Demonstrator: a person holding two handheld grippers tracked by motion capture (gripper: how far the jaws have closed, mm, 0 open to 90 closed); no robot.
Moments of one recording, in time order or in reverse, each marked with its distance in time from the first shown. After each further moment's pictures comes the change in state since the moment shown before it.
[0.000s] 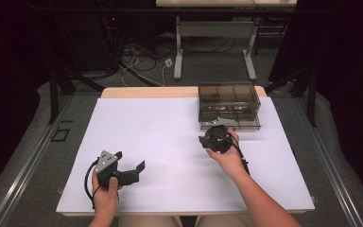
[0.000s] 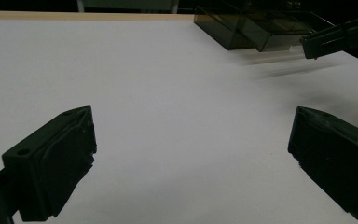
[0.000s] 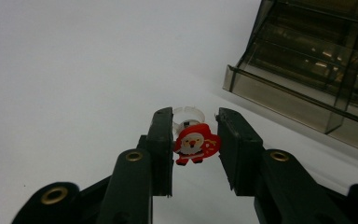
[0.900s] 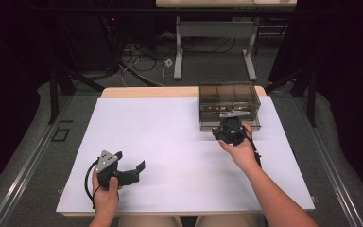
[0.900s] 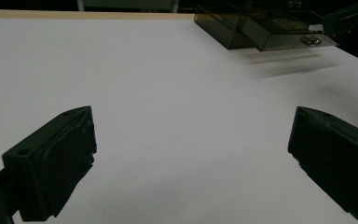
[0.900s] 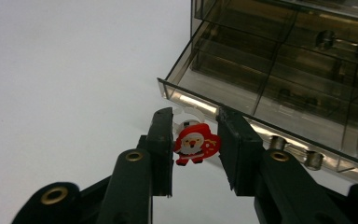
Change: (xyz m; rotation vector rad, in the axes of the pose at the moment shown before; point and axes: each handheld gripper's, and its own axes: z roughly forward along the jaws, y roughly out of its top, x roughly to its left) left arm 0.000 0.000 0.001 0.004 -0.001 -0.001; right arm -0.036 0.013 -0.021 -0.002 -0.070 0.033
